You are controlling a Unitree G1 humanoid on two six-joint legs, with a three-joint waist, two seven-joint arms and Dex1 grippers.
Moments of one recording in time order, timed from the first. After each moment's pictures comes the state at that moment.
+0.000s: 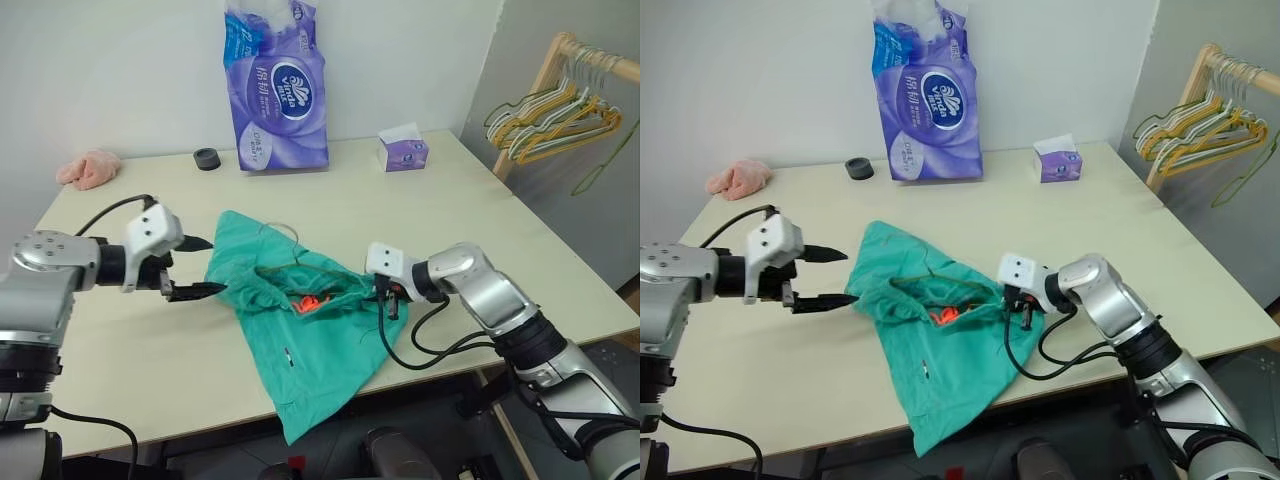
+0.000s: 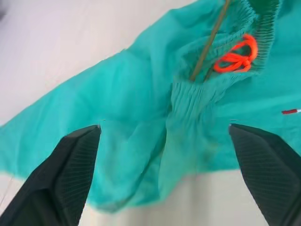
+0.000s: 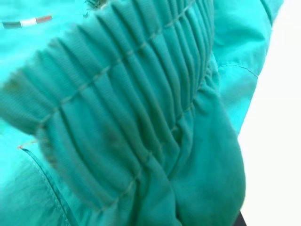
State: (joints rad) left arm -0.43 1.02 0.10 0.23 -0.27 0.31 -1.32; right arm -0.69 -0.50 0.44 0.04 0.01 0.63 1.09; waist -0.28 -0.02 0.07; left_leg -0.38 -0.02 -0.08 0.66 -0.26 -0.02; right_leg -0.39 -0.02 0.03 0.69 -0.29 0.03
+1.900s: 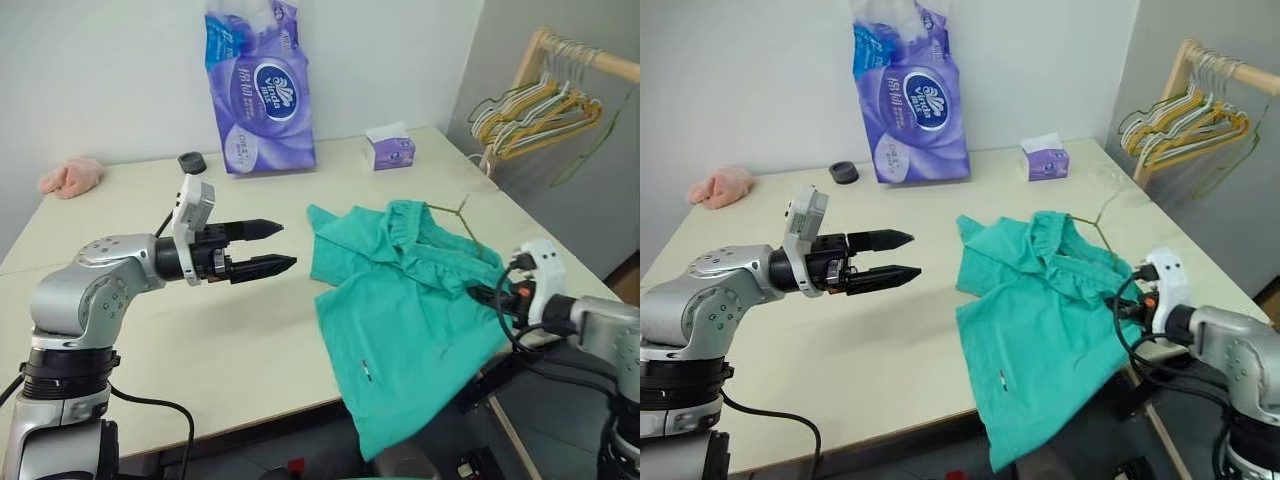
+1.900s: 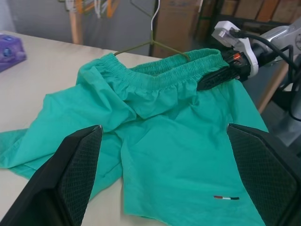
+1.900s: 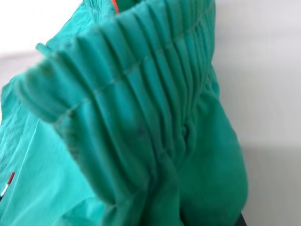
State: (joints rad) left arm -0.48 0.75 0.12 -0.14 -0.71 0.77 -1.15; right arm -0.18 -0.59 -0.45 -0.56 0.50 1.44 0.59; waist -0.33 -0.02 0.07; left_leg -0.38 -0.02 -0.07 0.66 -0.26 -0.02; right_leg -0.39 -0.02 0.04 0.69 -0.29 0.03
